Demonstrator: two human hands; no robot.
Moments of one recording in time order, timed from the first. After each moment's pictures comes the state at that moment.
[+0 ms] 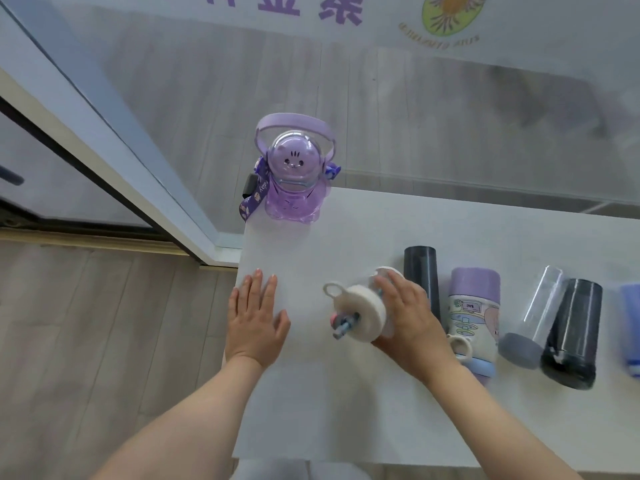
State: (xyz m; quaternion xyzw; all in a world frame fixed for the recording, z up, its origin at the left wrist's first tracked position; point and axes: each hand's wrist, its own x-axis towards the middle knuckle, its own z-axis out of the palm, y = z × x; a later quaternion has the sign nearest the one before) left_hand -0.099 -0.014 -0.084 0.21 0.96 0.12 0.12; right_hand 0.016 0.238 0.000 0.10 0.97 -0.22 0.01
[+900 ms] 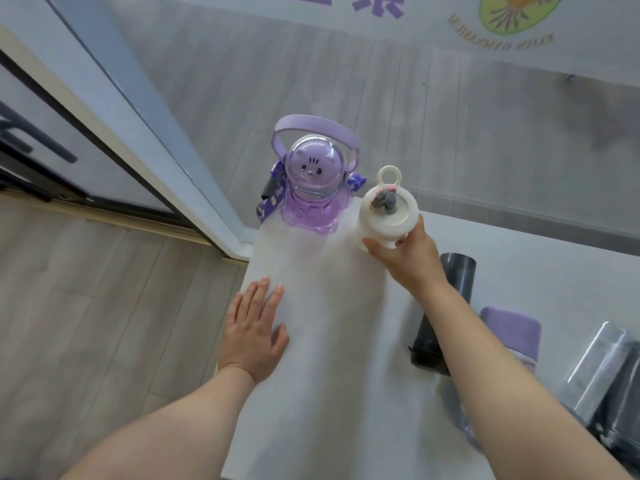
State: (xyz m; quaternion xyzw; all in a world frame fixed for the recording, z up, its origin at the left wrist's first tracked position) left_hand -0.102 -0.011 -0.085 0.20 0.97 0.09 0.10; right_hand -0.139 0.284 -0.003 0.27 0.85 -0.45 0.00
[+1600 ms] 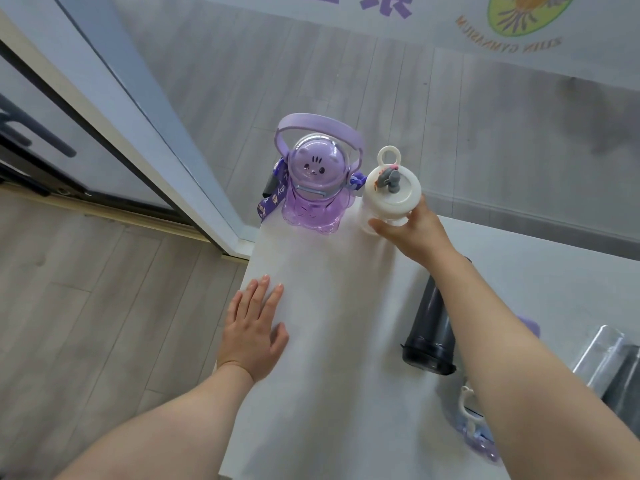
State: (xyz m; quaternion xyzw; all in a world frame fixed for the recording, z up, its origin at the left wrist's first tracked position) left_hand -0.102 -0.010 -0.084 0.20 0.97 0.09 0.11; right_hand -0.173 0.311 0.005 0.25 0.85 -0.45 0.07
